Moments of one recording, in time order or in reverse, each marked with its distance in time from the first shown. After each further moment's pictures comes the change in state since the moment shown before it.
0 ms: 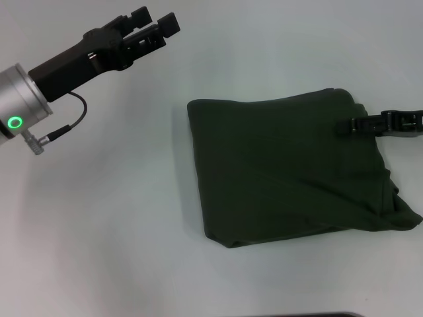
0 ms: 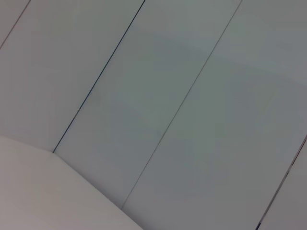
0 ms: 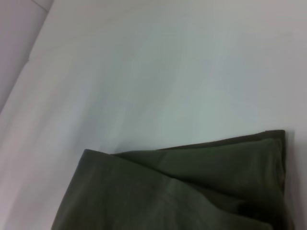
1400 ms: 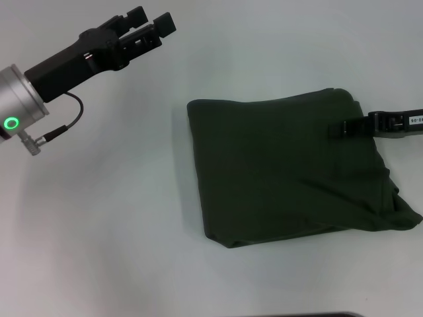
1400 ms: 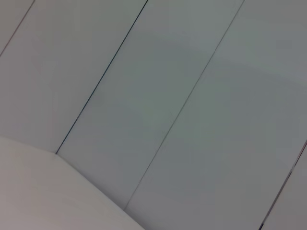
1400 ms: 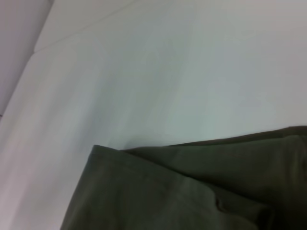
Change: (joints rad) left arm 0.007 0.002 -0.003 0.007 -0.001 0.002 0.000; right arm 0.022 0.008 -0.026 0.025 0.004 0.015 0.015
